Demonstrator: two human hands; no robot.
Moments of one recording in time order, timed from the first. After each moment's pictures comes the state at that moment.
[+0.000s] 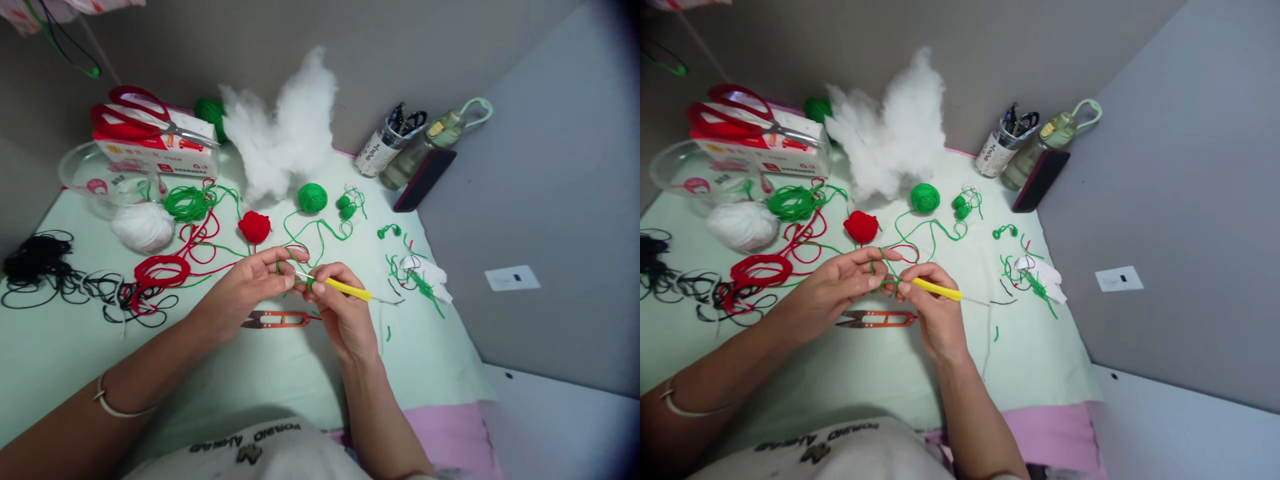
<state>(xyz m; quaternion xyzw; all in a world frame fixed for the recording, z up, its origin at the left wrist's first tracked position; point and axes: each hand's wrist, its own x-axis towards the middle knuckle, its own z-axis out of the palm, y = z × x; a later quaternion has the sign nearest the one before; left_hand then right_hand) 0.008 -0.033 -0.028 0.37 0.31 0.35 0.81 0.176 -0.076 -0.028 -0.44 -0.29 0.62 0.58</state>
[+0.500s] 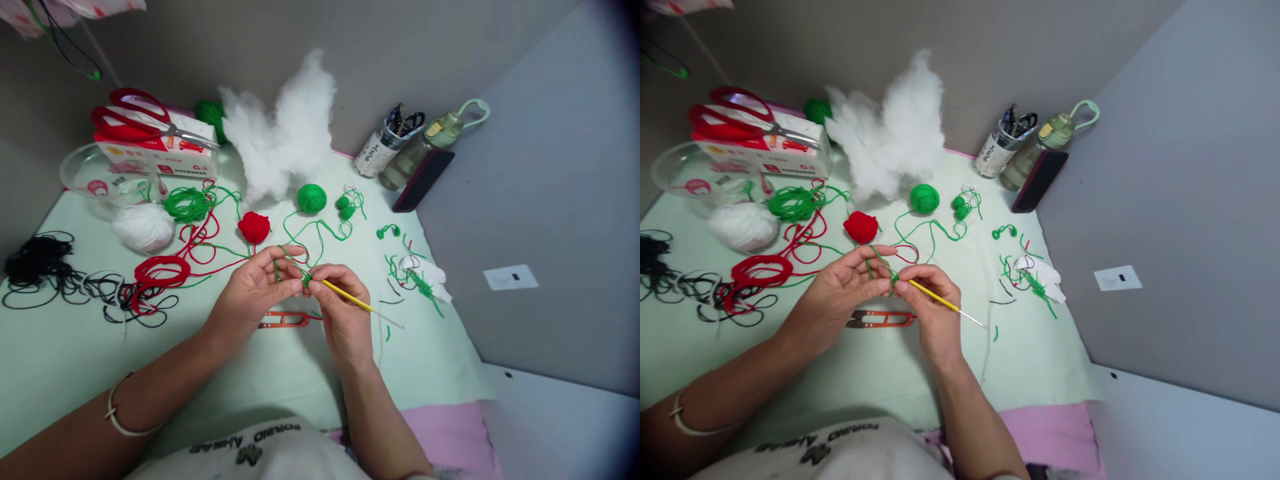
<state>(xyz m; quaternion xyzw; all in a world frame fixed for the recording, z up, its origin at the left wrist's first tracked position) 0.022 -0.050 -0.028 0.37 0.37 0.43 0.74 0.171 -0.081 -0.033 -0.45 -0.37 0.54 0.60</state>
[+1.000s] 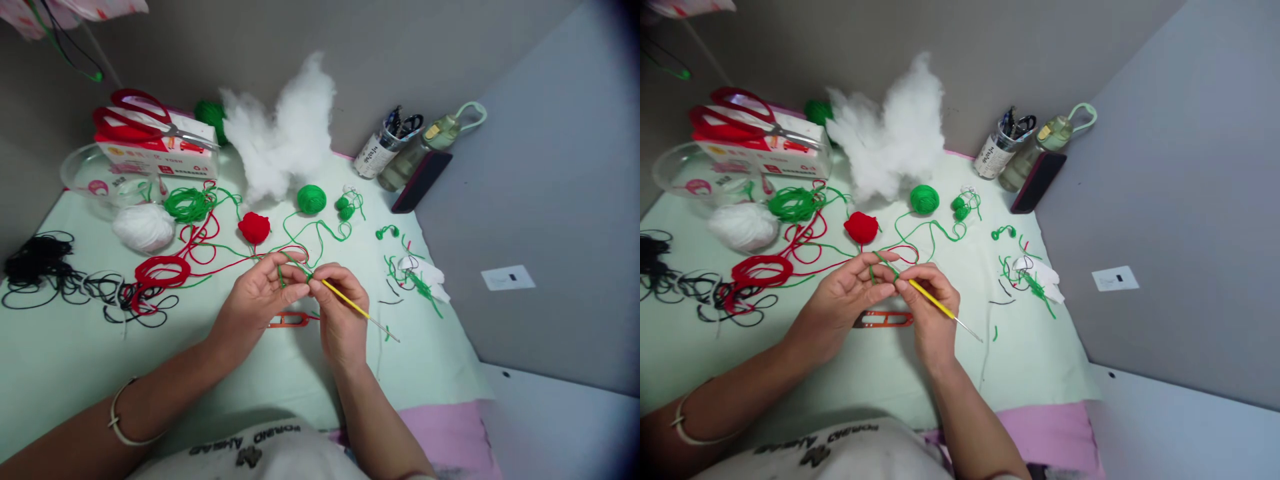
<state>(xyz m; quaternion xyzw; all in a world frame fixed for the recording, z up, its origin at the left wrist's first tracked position) 0.029 -0.059 -0.028 0.33 0.37 0.43 0.75 0.165 -0.083 -0.038 -0.48 -0.40 0.47 0.63</state>
